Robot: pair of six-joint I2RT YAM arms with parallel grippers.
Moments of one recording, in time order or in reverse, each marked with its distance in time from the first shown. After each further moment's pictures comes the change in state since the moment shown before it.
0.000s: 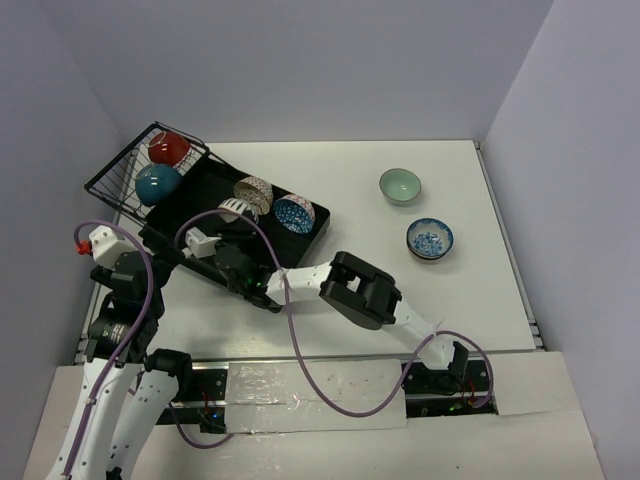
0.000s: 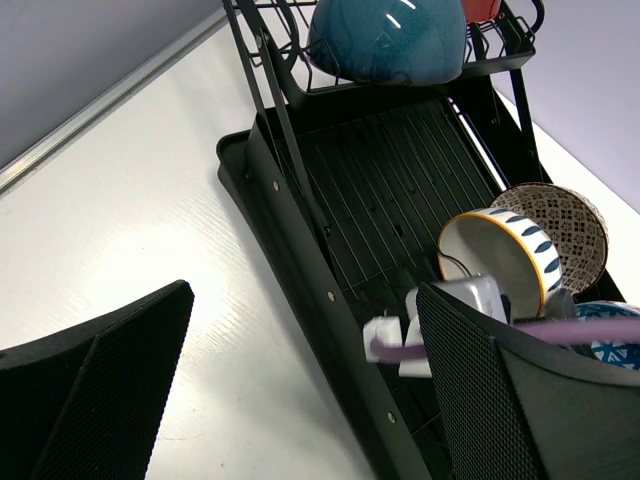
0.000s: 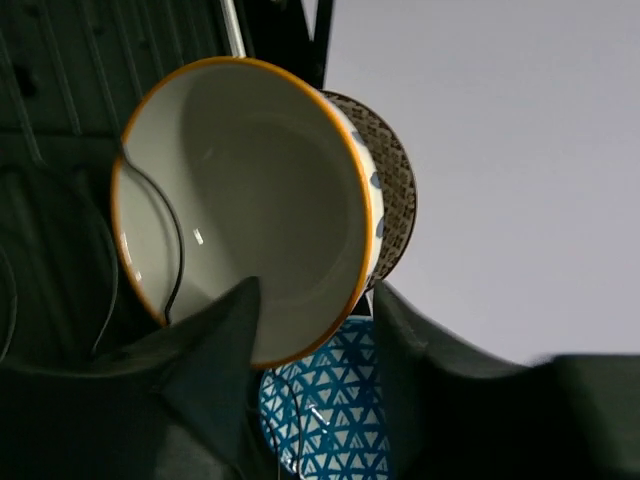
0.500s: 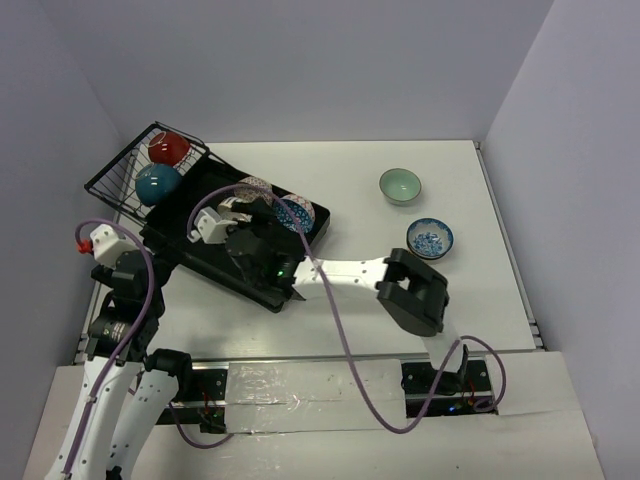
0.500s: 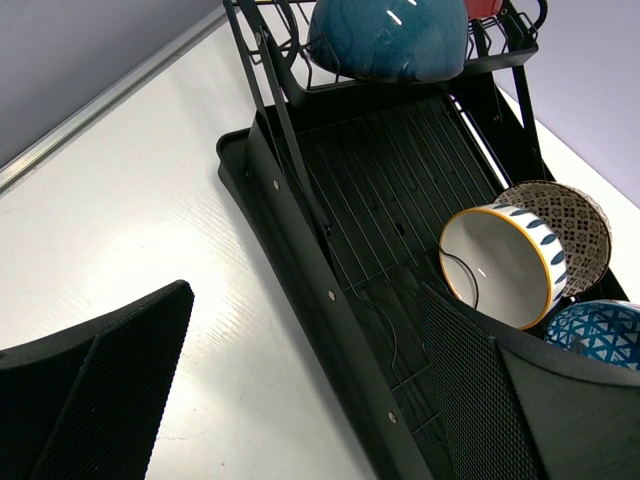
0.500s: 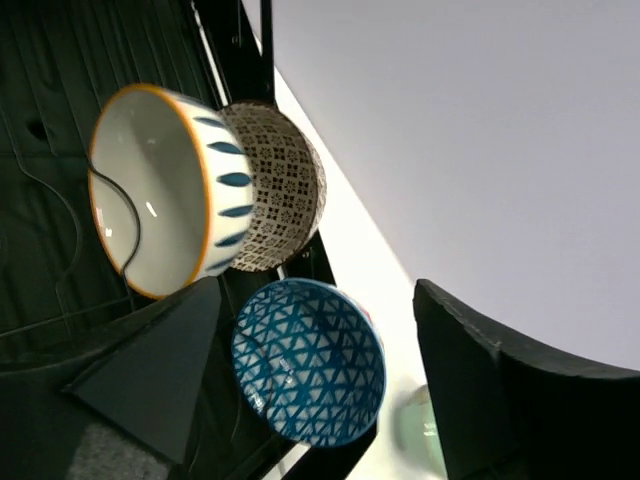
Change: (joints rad) left arm 0.000 0.006 0.000 0.002 0.001 0.001; right arm 0.013 -0.330 -0.159 -0.274 -0.092 0.317
